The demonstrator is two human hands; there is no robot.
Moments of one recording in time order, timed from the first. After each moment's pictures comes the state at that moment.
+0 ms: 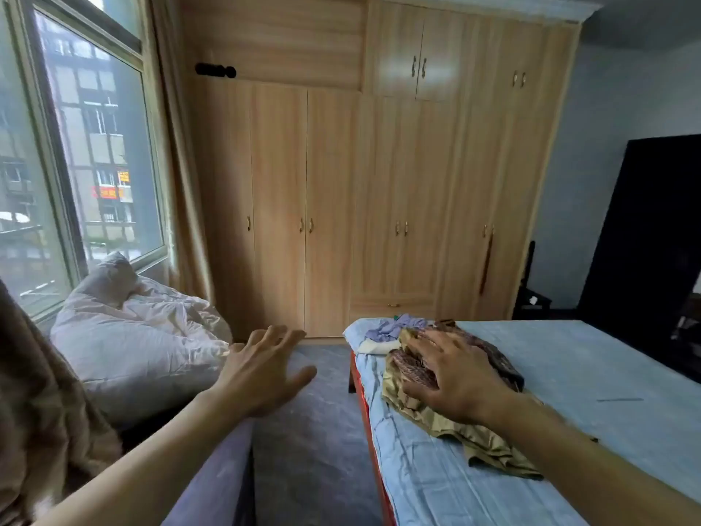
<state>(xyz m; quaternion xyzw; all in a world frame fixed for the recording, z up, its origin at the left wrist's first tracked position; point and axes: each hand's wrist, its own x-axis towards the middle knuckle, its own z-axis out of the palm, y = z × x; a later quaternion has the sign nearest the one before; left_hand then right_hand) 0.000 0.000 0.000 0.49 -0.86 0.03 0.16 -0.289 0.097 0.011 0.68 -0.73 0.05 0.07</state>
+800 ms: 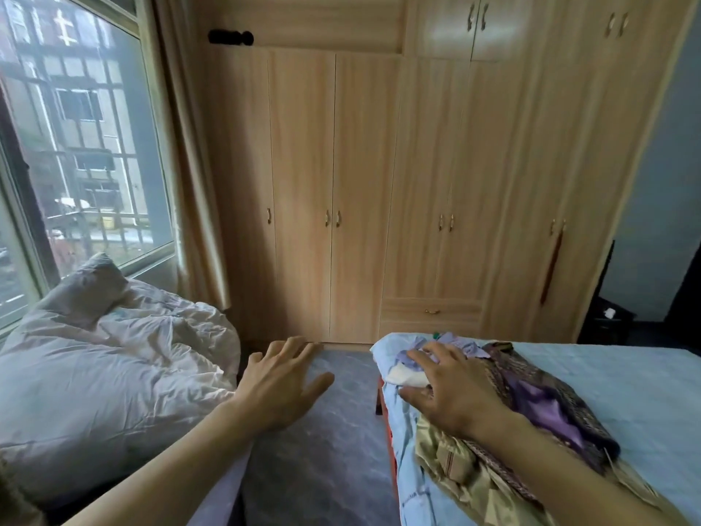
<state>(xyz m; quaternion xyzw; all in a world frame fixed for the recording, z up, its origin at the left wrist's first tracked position) -0.108 -0.285 -0.033 0.53 -0.84 0.03 0.12 -0.382 -0.236 -0.037 0.72 -0.69 0.07 0.06</state>
